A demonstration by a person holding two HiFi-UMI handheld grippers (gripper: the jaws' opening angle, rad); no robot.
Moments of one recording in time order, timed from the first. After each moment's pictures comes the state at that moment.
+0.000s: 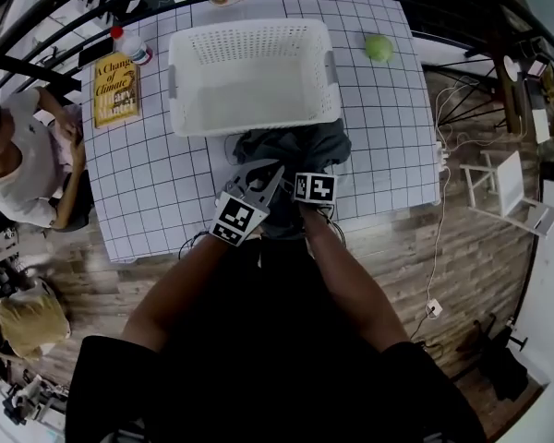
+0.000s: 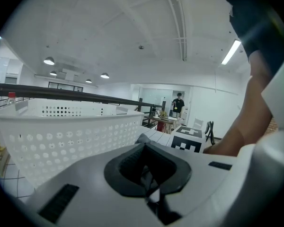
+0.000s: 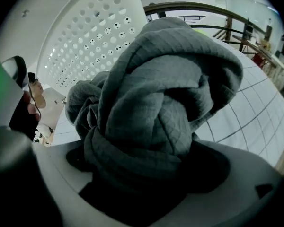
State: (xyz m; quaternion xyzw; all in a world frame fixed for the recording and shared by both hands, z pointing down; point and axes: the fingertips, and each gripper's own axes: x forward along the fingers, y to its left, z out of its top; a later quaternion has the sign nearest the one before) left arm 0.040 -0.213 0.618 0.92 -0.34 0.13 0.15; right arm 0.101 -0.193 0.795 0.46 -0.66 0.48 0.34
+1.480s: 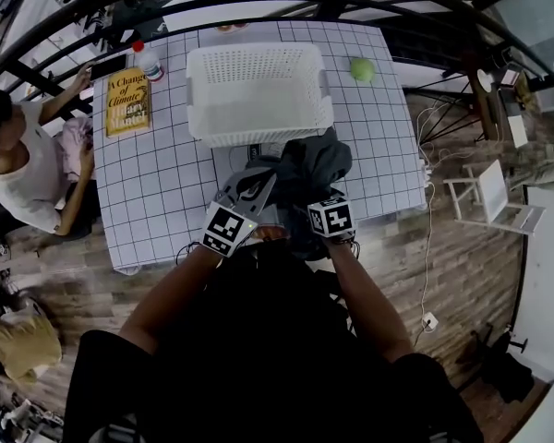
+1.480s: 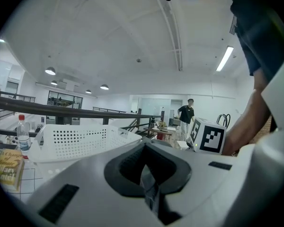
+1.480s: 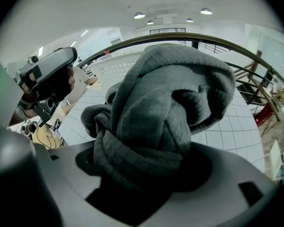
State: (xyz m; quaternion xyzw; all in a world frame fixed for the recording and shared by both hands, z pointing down) left arm 0.000 -0.186 0.533 0.93 -0.34 0.08 0.11; right arm 0.103 -0.146 0.681 0.40 -0.75 0.35 0.40
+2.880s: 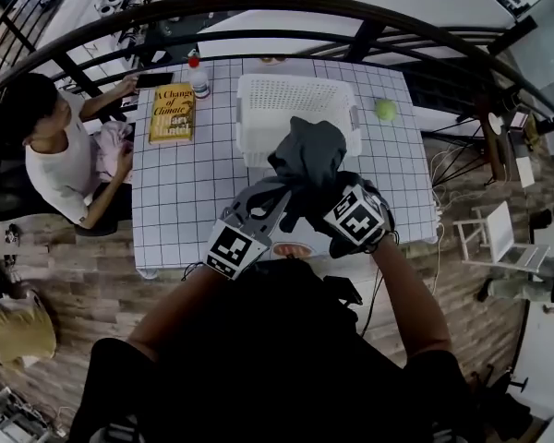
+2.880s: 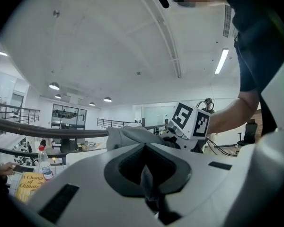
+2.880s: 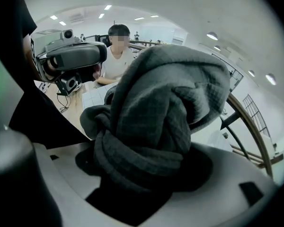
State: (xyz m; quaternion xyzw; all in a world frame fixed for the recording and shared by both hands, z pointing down) left arm -0.066 -0.152 0.424 0.93 -0.37 0.04 0.06; right arm 0.016 -0.174 0.530 0.20 -0.82 0.06 0.53
